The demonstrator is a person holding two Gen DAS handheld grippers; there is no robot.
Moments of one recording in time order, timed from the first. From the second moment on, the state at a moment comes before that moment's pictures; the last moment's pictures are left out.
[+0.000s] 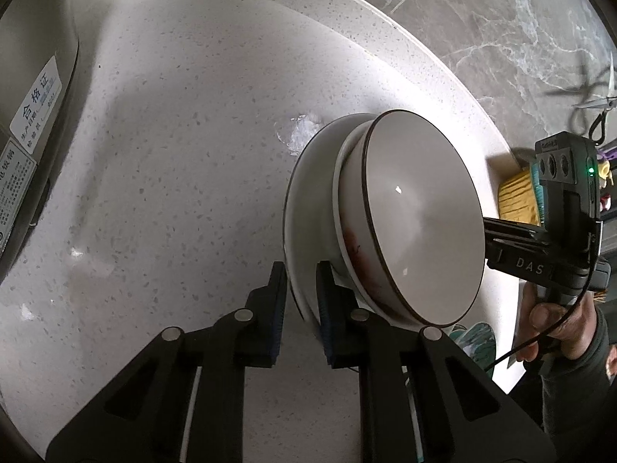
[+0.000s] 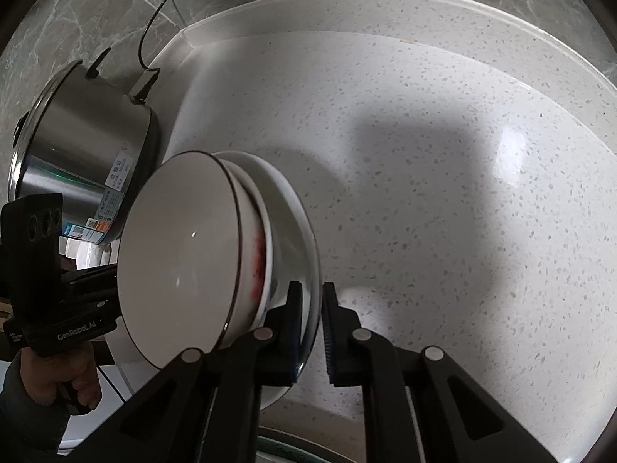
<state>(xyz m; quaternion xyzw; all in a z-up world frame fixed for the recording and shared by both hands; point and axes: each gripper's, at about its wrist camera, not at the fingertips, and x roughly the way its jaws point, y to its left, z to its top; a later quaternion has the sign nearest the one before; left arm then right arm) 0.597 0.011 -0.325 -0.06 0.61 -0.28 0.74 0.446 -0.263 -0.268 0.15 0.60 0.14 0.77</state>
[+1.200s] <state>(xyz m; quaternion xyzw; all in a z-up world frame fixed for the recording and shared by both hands) 0.577 -0.010 -0.266 0.00 0.57 -0.31 0.76 0.414 -0.271 -0.222 0.15 0.56 0.10 0.81</state>
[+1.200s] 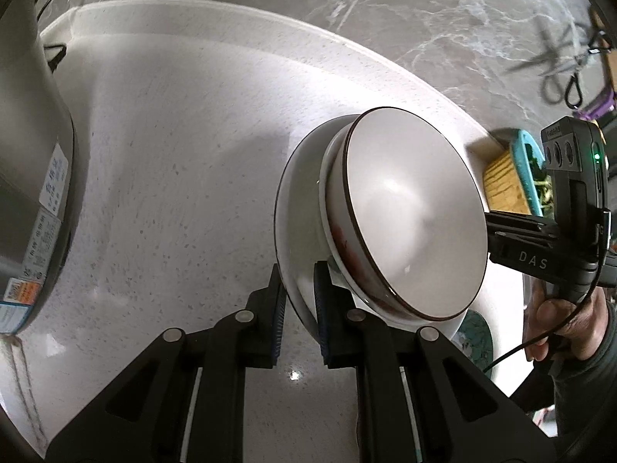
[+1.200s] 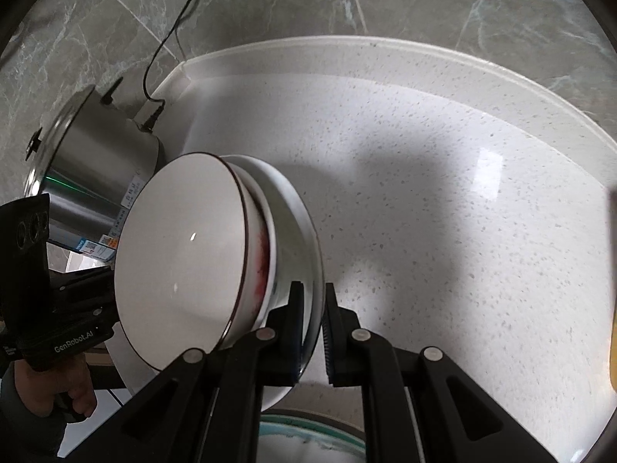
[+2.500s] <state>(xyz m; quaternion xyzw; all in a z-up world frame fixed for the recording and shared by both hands) 0.330 -0.024 -0.258 0.04 0.58 -0.33 0.74 0.211 -0.310 -0.225 0.18 0.55 0.07 0.81</state>
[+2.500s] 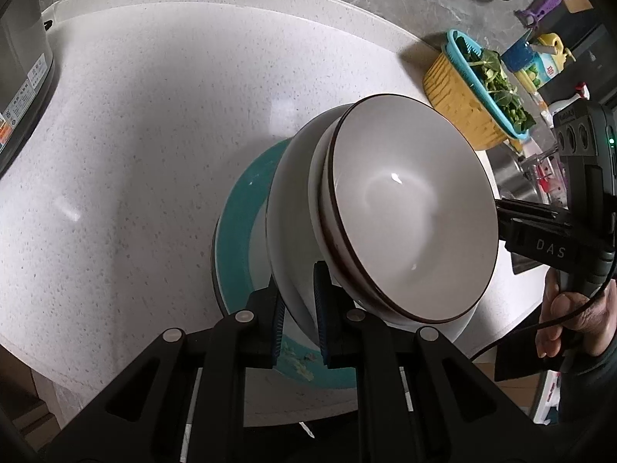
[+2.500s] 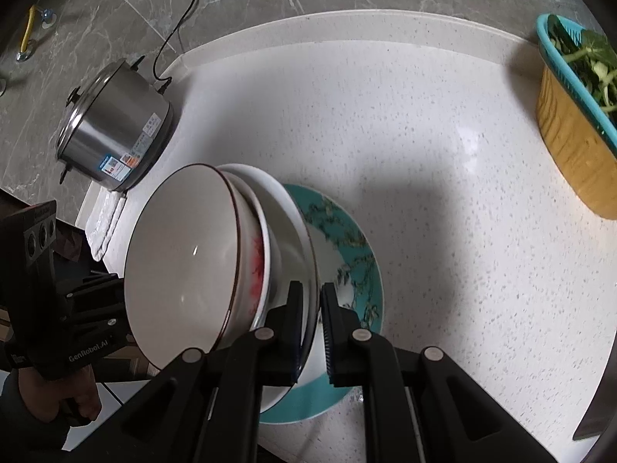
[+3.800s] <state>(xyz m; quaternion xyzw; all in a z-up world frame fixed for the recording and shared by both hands) 0.335 -0.040 -0.262 0.00 0.55 -0.29 0.78 0.197 -0.316 -0.245 0.19 0.54 0.07 0.82</state>
